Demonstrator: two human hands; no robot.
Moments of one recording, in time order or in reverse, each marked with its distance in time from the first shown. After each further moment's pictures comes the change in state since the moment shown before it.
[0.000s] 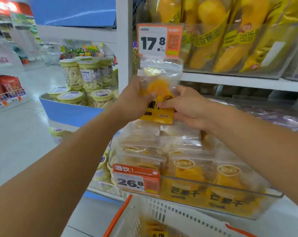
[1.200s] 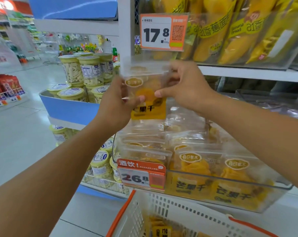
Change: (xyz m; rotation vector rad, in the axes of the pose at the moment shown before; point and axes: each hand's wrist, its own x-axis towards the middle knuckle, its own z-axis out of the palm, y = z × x) left_hand -0.025 -0.038 -0.021 -0.003 0.224 0.115; right_hand 0.007 -0.010 0.005 -0.446 0.104 -0.477
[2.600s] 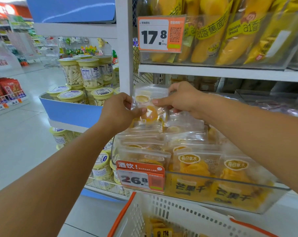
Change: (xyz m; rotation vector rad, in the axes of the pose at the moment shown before) left_hand 0.007 -0.013 0.010 0.259 -0.050 -0.198; right_hand 0.009 0.019 0.006 -0.035 -0.107 0.419
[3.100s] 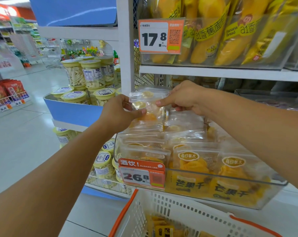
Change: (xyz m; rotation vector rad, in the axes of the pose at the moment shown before) left_hand -0.008 0.000 -0.008 -0.059 -0.049 -0.047; right_hand 0.001 -0.006 -0.009 -0.026 -0.027 0.110
